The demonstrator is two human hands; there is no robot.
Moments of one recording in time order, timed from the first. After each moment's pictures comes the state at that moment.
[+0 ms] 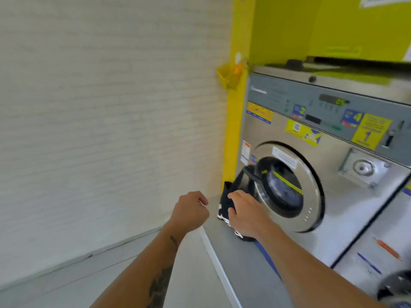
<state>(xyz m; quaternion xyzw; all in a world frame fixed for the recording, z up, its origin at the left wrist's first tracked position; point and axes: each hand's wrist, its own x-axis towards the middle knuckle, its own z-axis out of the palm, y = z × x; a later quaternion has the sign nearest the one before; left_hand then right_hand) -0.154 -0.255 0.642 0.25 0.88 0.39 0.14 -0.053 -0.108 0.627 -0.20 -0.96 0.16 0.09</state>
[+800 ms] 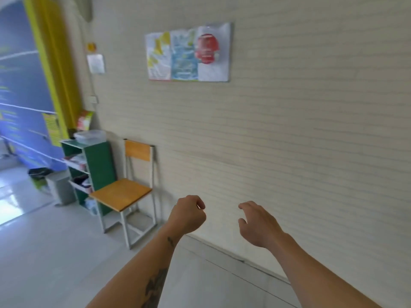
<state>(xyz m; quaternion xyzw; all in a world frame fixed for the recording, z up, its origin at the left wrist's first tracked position) -0.152 -0.839 0.707 -0.13 0.92 0.36 -0.10 -0.204 -0.634 0.692 0.23 -0.96 0.17 0.02</state>
